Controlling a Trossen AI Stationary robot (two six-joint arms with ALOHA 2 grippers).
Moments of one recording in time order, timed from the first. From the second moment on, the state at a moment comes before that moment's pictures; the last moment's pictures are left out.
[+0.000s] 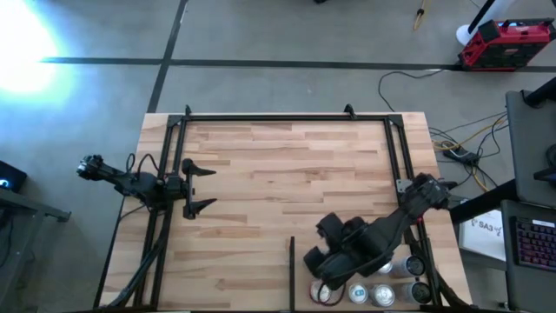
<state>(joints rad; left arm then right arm) -0.38 0.03 0.02 0.16 -0.49 0.11 0.62 1.96 2.17 -1.57 0.32 1.55</state>
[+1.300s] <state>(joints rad) -0.38 0.03 0.02 0.16 -0.49 0.11 0.53 0.98 0.83 -1.06 0.89 1.33</state>
